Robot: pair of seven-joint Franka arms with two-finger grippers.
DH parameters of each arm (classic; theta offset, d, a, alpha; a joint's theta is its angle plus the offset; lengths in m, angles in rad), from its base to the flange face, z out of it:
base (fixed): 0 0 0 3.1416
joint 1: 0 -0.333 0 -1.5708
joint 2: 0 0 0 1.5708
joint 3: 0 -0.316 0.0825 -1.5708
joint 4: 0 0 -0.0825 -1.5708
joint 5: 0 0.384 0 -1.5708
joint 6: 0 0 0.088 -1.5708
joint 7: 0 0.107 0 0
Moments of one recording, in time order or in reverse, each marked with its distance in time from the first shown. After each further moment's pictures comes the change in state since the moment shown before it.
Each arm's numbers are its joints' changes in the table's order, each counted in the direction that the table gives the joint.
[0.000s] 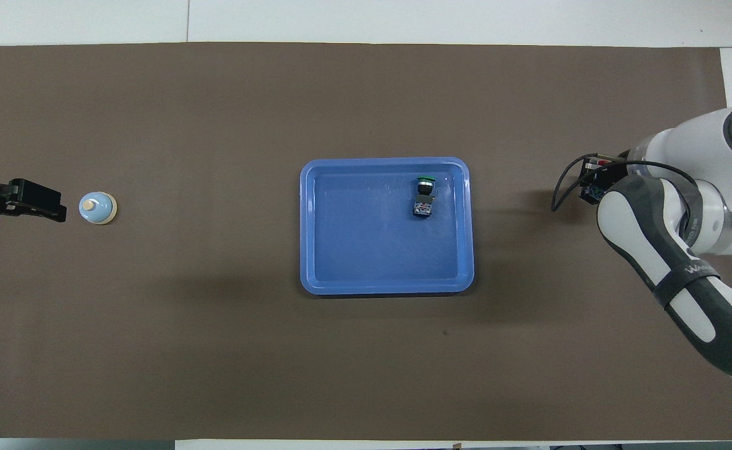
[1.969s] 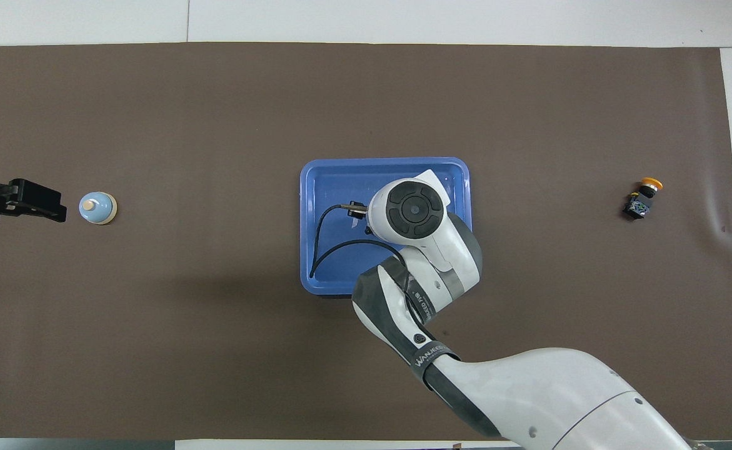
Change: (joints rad) left arm 0.000 0.000 0.000 0.000 0.000 0.000 0.000; right arm -0.605 -0.161 -0.005 0.064 0.002 -0.196 0.555
